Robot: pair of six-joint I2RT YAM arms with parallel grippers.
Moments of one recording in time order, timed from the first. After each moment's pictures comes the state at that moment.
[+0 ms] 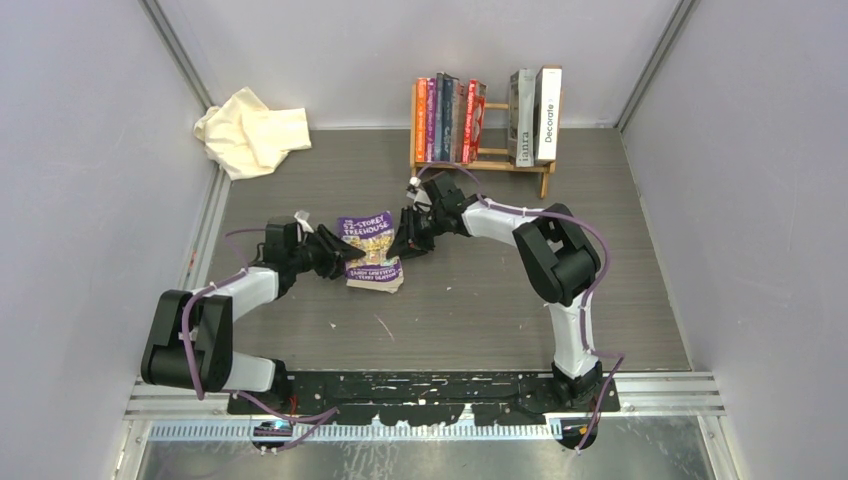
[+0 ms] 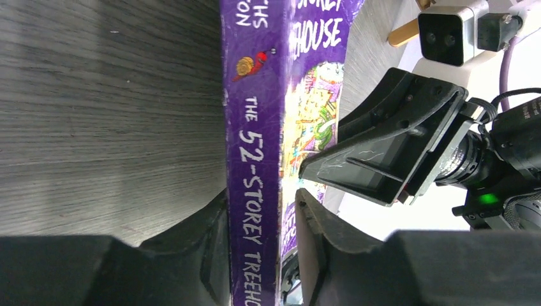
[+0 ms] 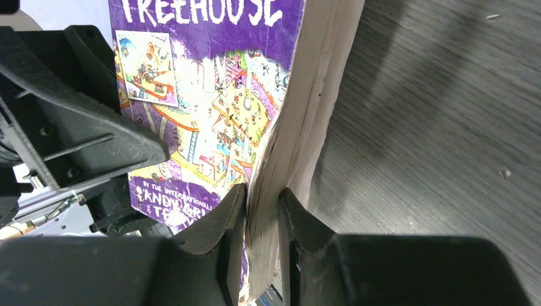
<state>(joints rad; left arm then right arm) -0.13 1.38 0.52 0.18 0.56 -1.04 0.61 2.06 1.36 -0.19 -0.69 0.70</state>
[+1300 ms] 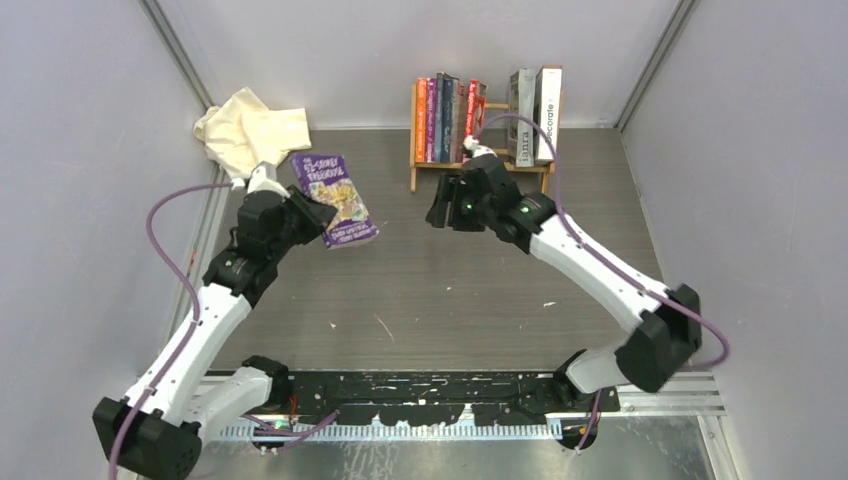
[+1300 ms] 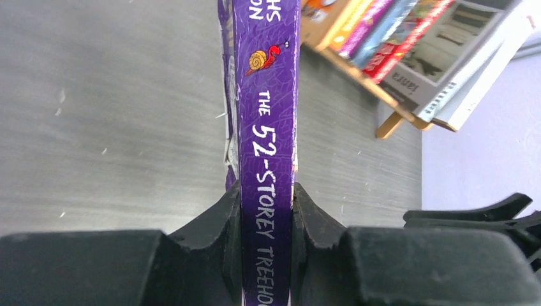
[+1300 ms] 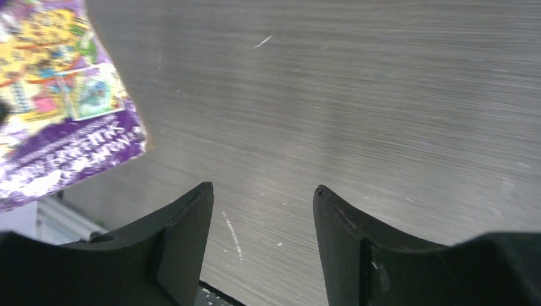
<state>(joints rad) -0.26 0.92 0.82 -0.31 0.01 -0.83 0.65 1.48 1.31 -0.51 -0.04 0.61</state>
